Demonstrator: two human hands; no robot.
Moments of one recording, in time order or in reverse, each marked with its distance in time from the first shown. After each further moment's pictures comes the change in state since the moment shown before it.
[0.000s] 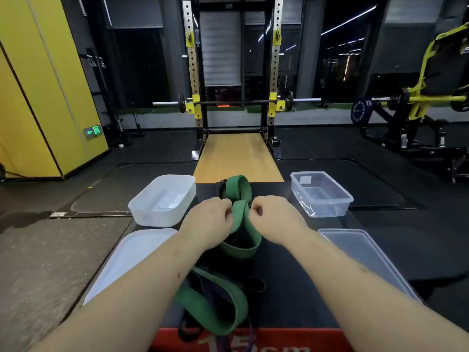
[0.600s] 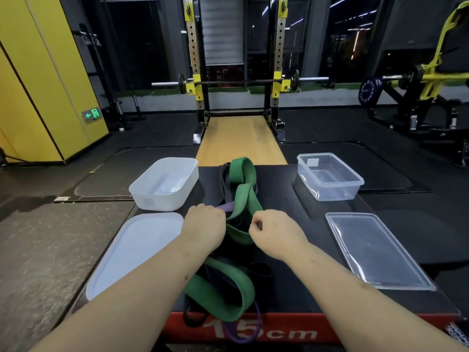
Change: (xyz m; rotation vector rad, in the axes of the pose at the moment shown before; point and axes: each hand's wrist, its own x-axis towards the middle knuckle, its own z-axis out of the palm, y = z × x) left_hand -0.016 -0.022 0.040 0.557 -0.209 -0.038; right_hand -0.024 0.013 0.056 -0.029 -0.139 0.061
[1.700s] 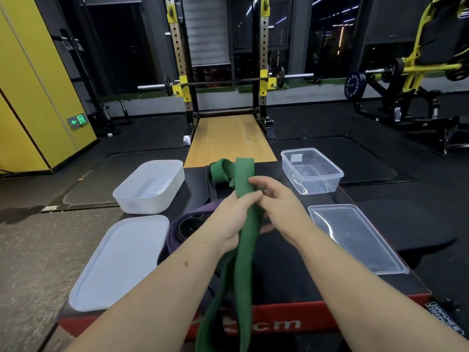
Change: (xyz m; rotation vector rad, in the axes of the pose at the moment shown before) left_hand -0.013 0.085 -0.075 -2.226 -0.340 -0.142; right_hand -0.012 0.027 -0.041 1.146 0.073 -0.004
